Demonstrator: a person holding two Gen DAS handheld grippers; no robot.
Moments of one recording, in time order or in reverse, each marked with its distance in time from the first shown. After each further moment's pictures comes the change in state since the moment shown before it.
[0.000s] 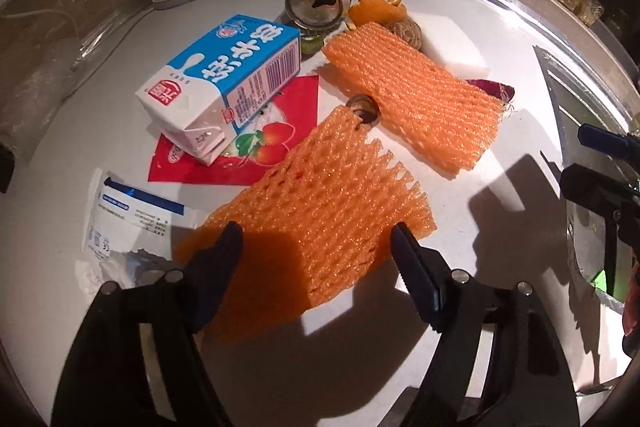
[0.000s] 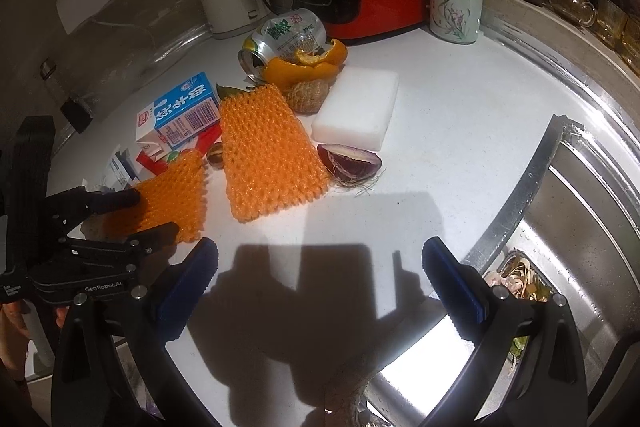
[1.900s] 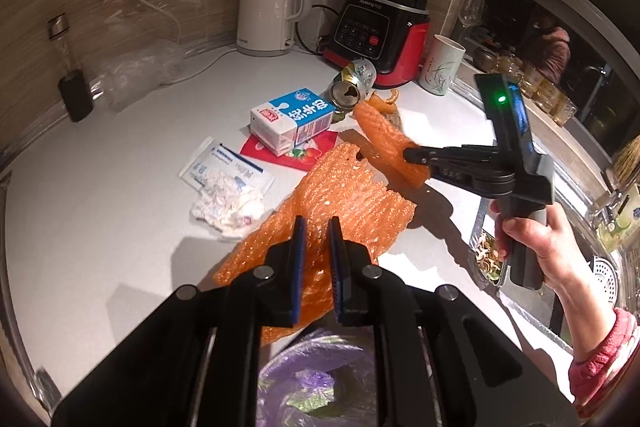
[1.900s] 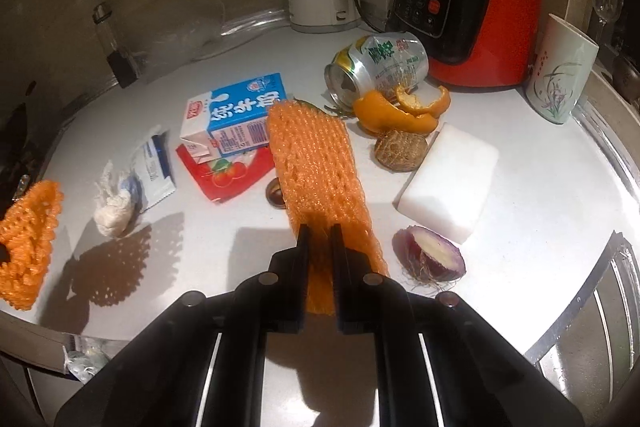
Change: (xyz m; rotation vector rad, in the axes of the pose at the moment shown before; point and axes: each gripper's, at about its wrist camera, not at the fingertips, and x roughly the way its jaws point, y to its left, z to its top) left arm -0.162 0.002 -0.082 -0.274 -0.246 -0.012; right arm 0.015 0.048 0.037 -0.277 -0.022 0.157
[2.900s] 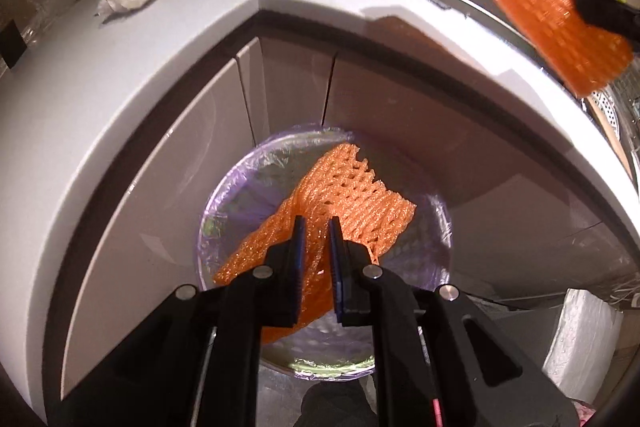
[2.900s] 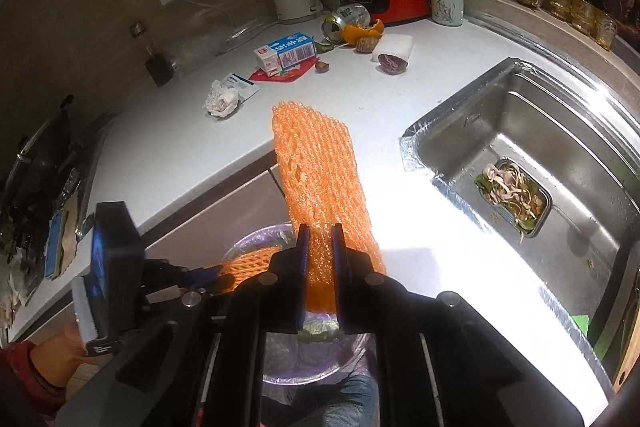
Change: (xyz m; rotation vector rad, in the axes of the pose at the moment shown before) left arm 0.033 -0.022 -0.211 0.299 0.329 -0.097; right arm -0.189 0.112 -0.198 0.273 -0.019 -0.105
